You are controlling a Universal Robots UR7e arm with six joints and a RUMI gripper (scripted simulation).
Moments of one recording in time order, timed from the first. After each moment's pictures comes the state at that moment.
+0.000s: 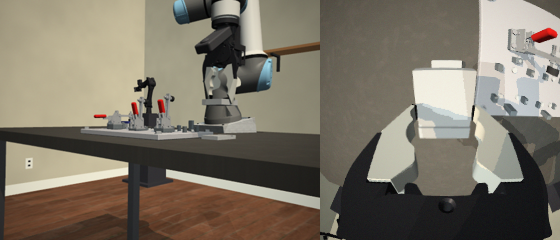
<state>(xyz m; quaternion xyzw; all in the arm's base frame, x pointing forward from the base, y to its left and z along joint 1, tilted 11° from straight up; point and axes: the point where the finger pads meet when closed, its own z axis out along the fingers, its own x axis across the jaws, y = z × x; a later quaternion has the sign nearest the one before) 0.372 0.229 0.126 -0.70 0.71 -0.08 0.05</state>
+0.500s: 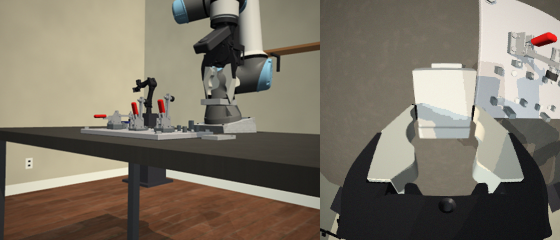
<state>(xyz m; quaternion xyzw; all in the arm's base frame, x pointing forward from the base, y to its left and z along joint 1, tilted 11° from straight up) 0.377 0.229 0.127 -0.70 0.71 -0.08 0.05</state>
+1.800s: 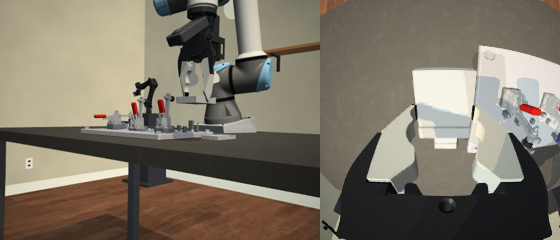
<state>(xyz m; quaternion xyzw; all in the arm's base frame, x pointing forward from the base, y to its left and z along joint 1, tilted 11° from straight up) 0.475 0.228 0.146 -0.70 0.71 -0.08 0.05</state>
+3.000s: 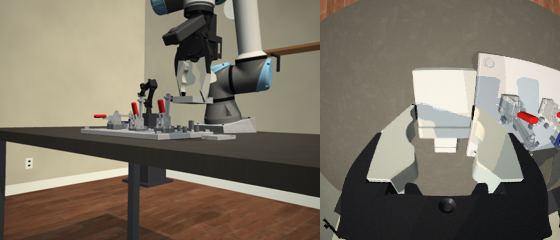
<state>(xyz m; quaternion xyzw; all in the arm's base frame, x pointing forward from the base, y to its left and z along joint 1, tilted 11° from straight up) 0.488 0.228 0.149 -0.70 0.71 -0.08 0.05</state>
